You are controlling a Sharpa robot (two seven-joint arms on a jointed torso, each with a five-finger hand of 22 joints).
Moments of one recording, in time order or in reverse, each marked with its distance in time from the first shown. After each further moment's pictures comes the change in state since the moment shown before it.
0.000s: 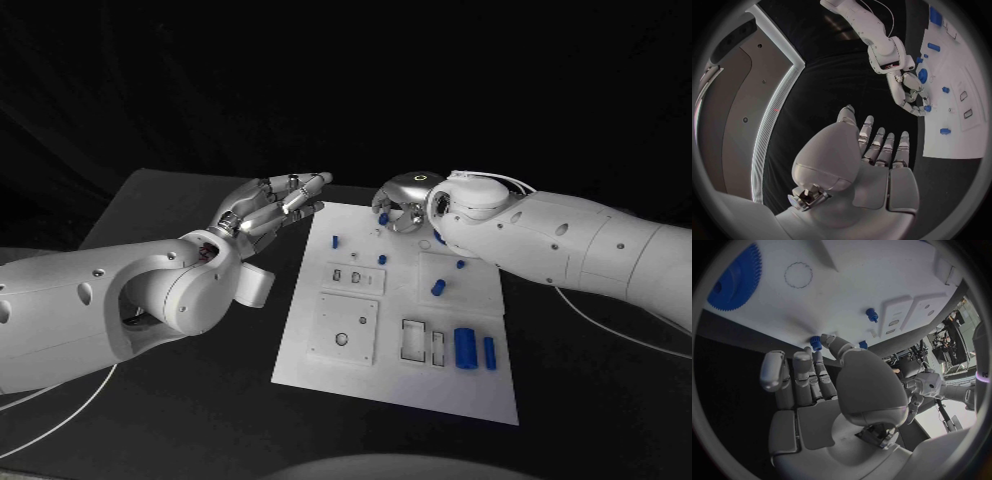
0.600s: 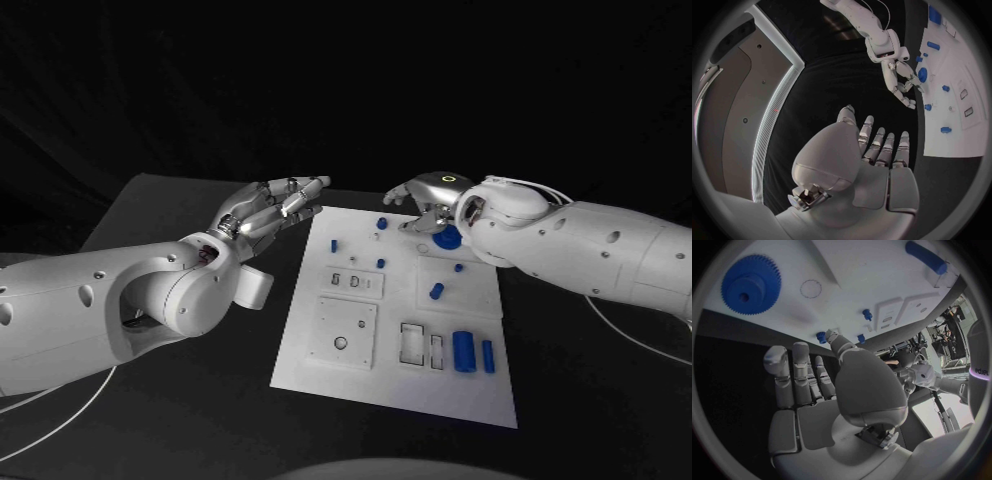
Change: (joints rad) left arm 0.000 0.001 0.000 -0.012 0.000 0.001 -0.004; left_hand 0.000 0.000 0.000 0.000 0.003 0.000 0.000 0.000 0.000 0.000 0.000 0.000 0.000 0.000 0.000 0.000 0.000 0.000 0.000 0.000 0.000 0.000; right arm 0.014 -0.174 -0.001 0.158 0.072 -0.127 0.043; right_hand 0.043 0.022 -0.140 0.046 -0.134 -0.090 -0.018 -0.065 -0.173 -0.092 0.017 -0.060 -0.023 -0.164 0.019 -0.117 -0.217 0.033 -0.148 0.026 -0.190 -0.112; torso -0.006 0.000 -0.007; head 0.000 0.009
